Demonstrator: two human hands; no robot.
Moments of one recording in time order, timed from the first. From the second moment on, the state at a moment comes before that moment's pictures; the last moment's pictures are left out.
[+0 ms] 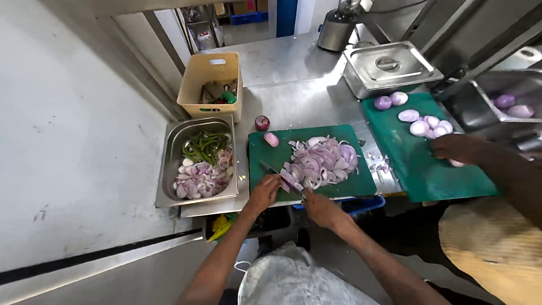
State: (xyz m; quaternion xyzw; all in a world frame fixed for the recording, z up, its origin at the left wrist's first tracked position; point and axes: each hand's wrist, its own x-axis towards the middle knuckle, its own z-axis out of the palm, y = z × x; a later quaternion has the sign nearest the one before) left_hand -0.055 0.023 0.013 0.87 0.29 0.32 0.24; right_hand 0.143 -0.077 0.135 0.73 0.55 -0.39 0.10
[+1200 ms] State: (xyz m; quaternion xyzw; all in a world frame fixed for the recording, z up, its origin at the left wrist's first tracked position) left_hand -0.058 0.022 0.007 0.87 0.29 0.32 0.23; right_hand 0.144 -0.079 0.177 0.73 0.55 -0.39 0.11
